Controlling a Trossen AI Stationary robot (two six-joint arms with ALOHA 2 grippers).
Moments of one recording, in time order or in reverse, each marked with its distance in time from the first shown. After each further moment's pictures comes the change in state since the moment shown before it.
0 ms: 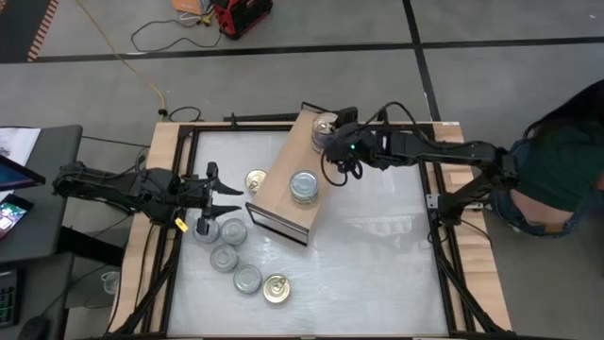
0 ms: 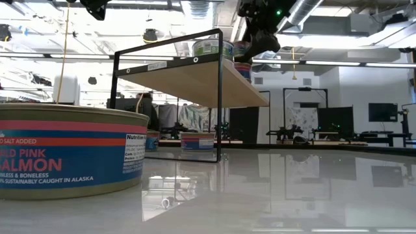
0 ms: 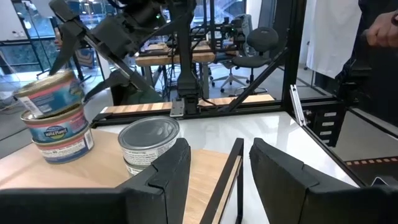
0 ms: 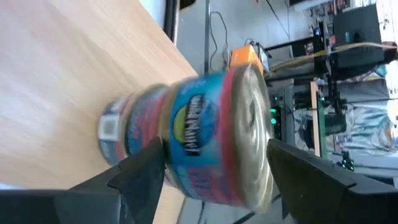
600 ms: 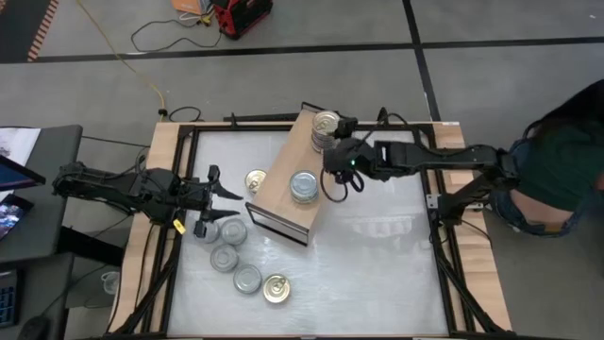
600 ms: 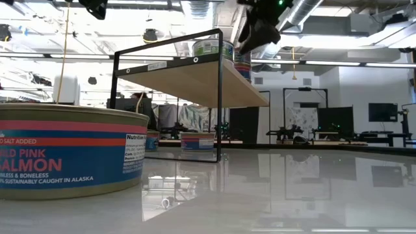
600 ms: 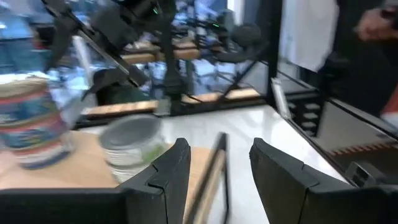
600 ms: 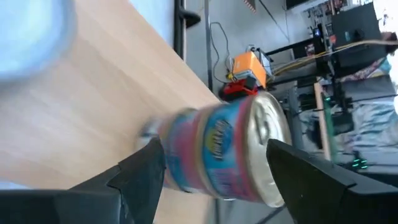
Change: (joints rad) left arm 0.000 0.000 0.000 -0.029 0.089 0.017; right arm 0.117 -0.005 0.004 -0.033 0.065 0.156
